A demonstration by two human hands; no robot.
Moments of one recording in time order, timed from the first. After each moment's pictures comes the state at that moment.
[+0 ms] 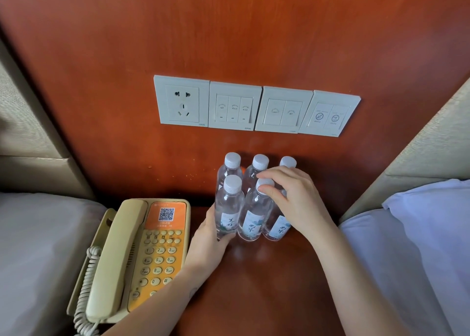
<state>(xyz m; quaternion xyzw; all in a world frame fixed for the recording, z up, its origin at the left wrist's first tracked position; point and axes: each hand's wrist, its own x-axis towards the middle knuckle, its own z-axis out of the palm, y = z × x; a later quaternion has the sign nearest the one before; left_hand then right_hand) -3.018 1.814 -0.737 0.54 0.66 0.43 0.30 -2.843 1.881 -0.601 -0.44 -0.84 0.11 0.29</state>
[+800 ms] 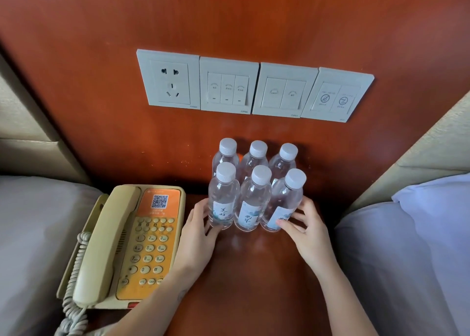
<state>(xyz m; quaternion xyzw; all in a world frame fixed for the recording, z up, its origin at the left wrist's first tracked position) -3.011 1.803 -0.744 0.48 0.68 0.48 0.29 -2.784 1.874 -0.721 -0.51 -0.64 0.43 0.39</state>
